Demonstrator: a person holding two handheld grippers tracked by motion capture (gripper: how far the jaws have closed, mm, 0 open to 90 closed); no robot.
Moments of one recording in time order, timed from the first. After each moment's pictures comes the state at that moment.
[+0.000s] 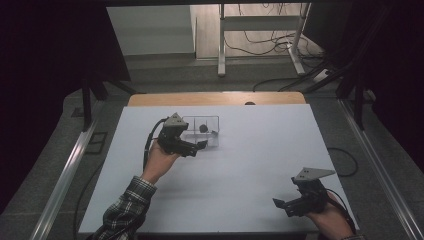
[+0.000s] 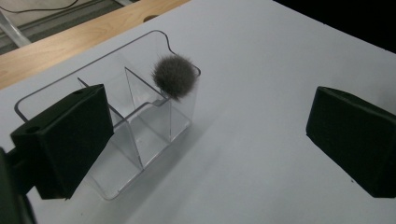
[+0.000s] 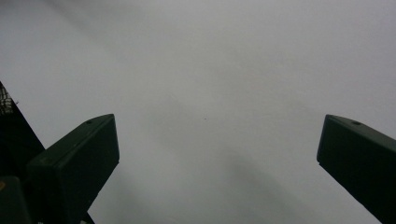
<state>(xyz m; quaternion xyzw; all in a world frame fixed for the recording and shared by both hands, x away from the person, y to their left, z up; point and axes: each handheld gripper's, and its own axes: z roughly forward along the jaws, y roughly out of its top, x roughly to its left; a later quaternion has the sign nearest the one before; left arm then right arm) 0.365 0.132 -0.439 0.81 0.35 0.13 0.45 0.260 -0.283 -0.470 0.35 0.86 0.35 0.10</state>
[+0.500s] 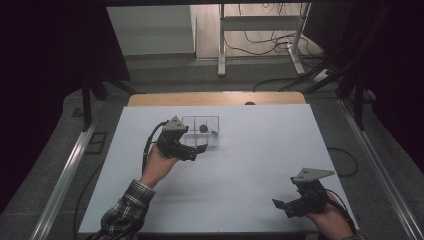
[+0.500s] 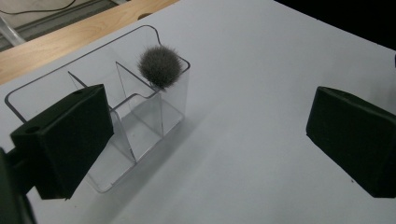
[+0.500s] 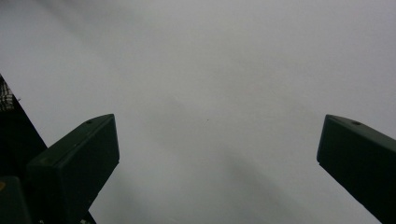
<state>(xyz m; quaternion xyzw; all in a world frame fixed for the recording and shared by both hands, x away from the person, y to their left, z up) 0.353 0.133 -0.439 0.81 0.34 0.12 0.46 0.259 -0.281 -0.469 0.34 0.87 0.35 0.10</state>
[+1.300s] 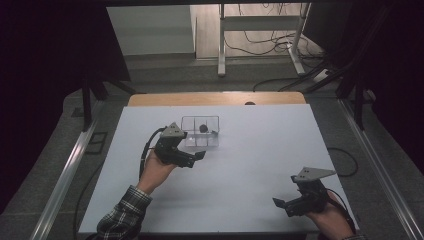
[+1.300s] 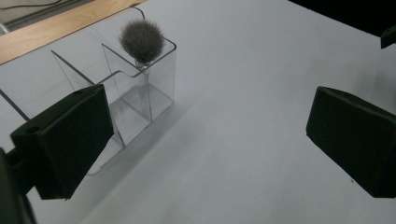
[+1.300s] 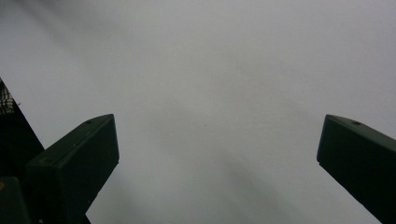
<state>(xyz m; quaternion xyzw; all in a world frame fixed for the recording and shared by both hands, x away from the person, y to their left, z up) 0.338 0.135 -0.446 0.82 0.33 0.12 0.45 0.260 -0.283 -0.468 0.34 0.86 0.36 0.11</state>
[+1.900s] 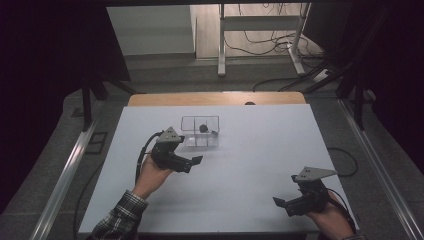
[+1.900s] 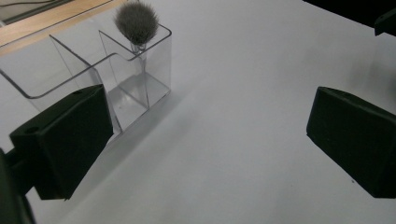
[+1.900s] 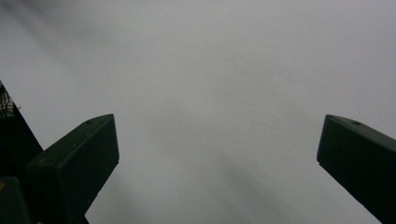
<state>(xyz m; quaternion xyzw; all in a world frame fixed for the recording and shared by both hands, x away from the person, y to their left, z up) 0.325 0.144 -0.449 0.82 0.33 0.12 0.45 0.260 -0.284 -0.467 0.34 0.86 0.36 0.11</state>
